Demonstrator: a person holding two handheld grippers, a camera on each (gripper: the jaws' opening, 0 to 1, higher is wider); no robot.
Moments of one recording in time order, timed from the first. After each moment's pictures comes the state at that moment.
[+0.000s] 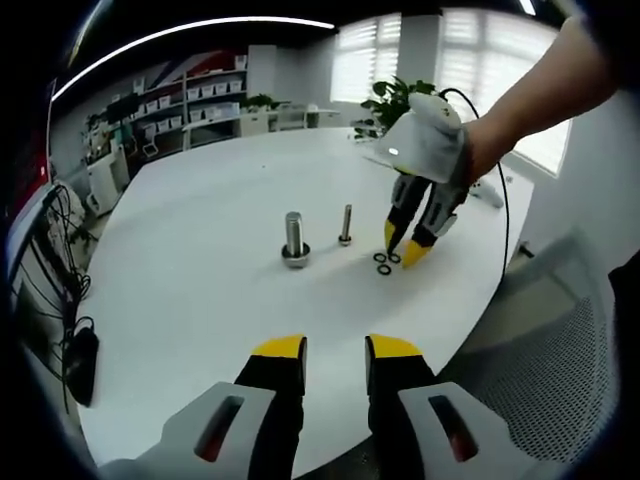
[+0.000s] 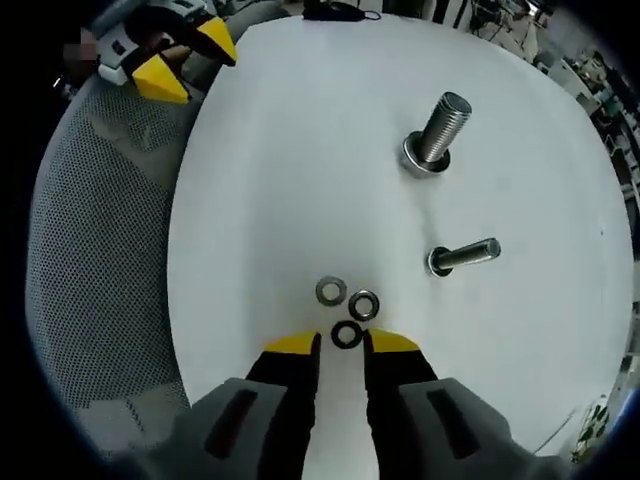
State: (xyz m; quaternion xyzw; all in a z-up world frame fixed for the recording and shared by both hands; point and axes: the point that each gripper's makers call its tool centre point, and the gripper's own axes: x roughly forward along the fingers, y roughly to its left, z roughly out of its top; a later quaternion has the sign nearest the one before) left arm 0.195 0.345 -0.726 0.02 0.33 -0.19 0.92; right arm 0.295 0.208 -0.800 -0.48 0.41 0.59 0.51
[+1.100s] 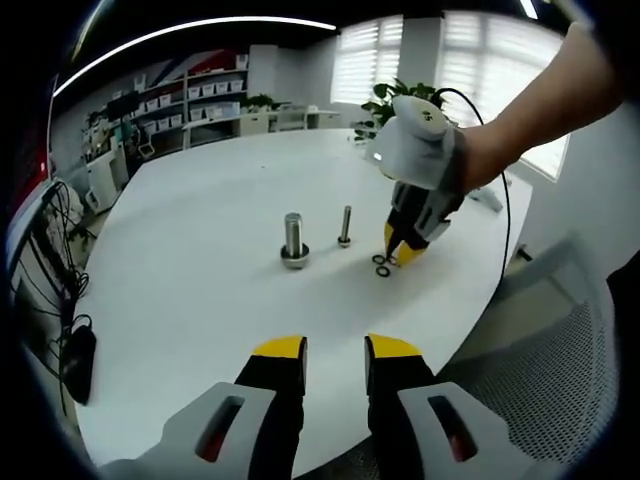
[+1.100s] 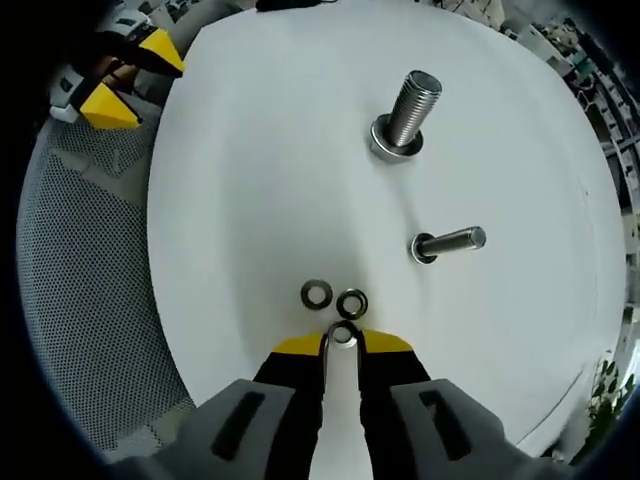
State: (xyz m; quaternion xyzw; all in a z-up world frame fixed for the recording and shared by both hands) left arm 0.195 0.344 -0.726 0.02 0.33 -0.20 0.92; right arm 0.299 0.207 -0.800 -0.46 0.46 0.51 0.55
